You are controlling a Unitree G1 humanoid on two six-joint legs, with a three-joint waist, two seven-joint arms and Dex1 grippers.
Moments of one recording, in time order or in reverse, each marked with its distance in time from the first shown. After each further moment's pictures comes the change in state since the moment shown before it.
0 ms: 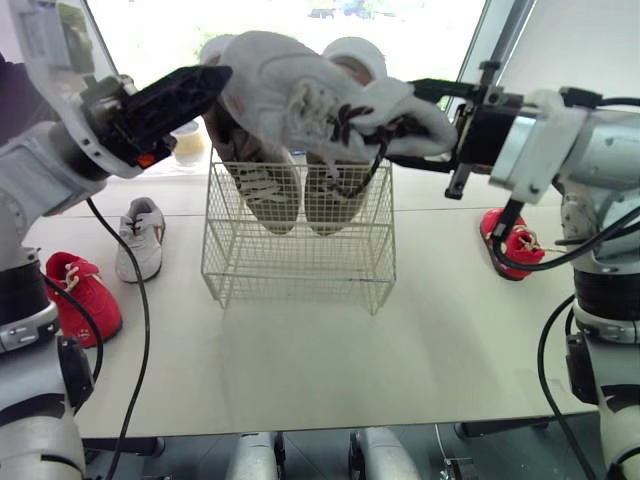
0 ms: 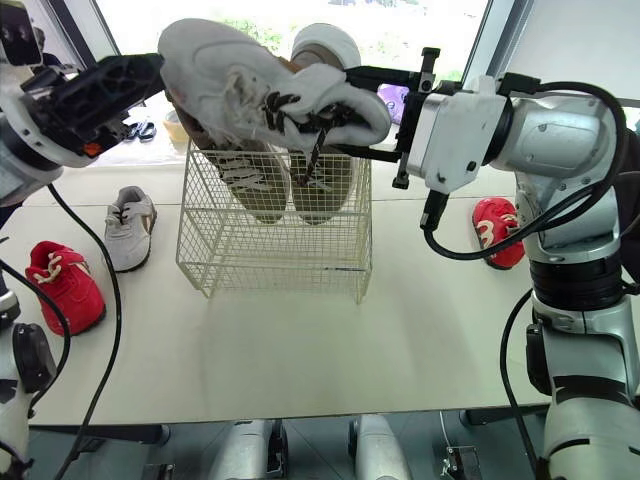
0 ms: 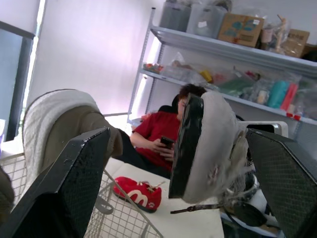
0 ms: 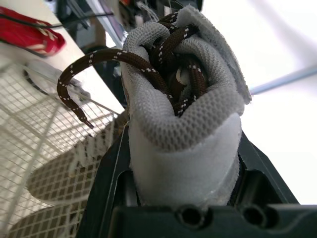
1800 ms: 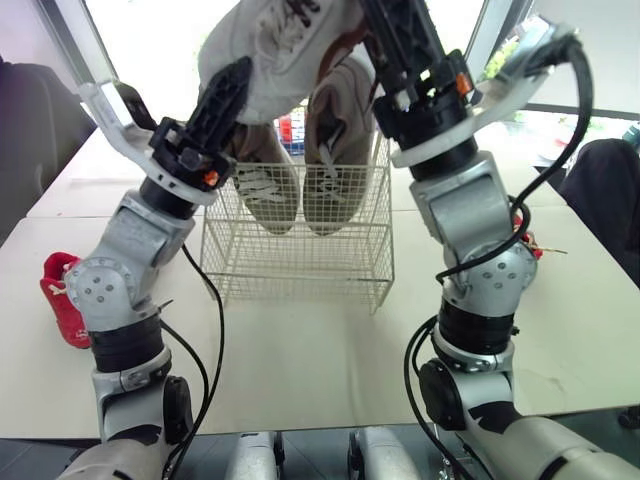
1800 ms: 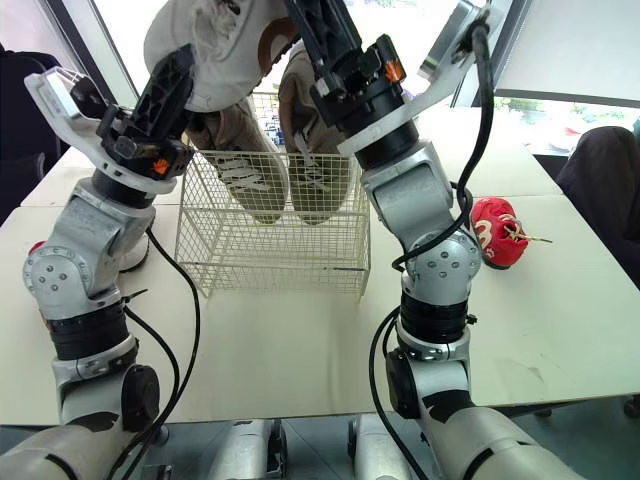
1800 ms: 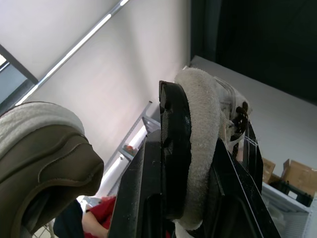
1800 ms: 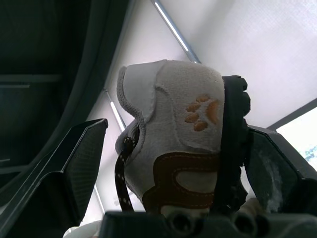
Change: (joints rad) left arm 0.223 -0.512 0.048 -0.253 -0.253 -0.278 0.514; right arm 0.058 0.744 -0.145 -0.193 0.963 0.661 -1.041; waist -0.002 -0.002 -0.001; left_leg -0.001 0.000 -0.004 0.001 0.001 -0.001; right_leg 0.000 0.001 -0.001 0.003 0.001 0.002
